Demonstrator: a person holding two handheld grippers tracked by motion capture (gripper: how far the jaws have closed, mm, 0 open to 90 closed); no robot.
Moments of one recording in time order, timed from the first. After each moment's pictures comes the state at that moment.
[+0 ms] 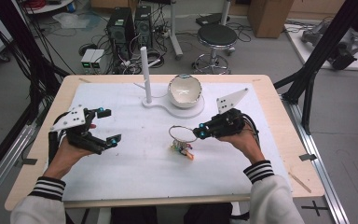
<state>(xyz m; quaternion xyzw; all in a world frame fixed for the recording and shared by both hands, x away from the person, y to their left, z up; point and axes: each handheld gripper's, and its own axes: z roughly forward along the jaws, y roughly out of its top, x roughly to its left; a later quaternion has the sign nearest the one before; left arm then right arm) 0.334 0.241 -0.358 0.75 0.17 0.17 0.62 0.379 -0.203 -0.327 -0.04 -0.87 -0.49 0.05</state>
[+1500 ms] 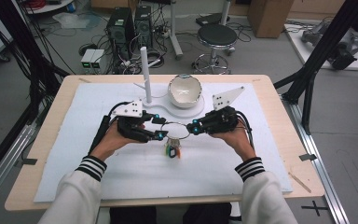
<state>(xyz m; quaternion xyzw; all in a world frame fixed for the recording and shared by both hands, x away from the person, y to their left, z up) 0.373 0.124 -0.359 0.81 0.09 0.06 0.57 0.390 -0.190 -0.331 -0.03 -0.84 -0.53 0.04</state>
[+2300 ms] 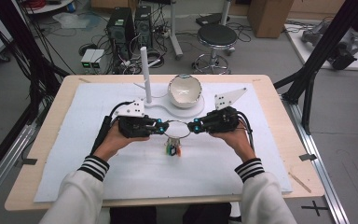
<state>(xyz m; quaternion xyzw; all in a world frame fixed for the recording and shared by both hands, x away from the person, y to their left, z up) 0.369 0.120 -0.352 0.82 0.11 0.07 0.56 0.391 -0.194 -0.337 -0.05 -0.83 -0.55 0.04</state>
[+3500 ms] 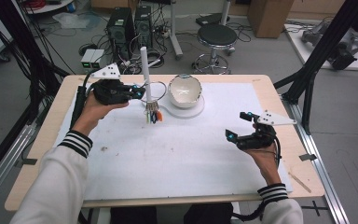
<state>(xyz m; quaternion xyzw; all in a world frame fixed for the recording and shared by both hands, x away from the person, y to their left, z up) 0.422 0.179 -0.289 0.81 0.20 0.15 0.54 0.346 -0.298 -0.381 -0.29 -0.73 -0.58 -0.19</state>
